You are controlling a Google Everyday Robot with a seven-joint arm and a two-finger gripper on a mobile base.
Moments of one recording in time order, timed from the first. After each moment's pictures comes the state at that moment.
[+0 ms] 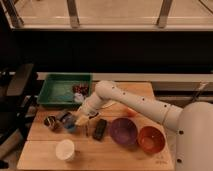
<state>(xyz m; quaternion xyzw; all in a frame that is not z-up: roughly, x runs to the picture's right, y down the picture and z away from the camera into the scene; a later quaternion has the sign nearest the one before) -0.140 0.164 0.784 -0.40 -0.35 0.07 0.84</state>
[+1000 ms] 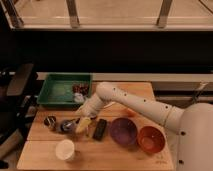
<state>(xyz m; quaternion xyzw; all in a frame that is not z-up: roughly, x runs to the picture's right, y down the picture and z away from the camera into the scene) -0.134 0.167 0.776 -0.40 -0.36 0.07 0.84</state>
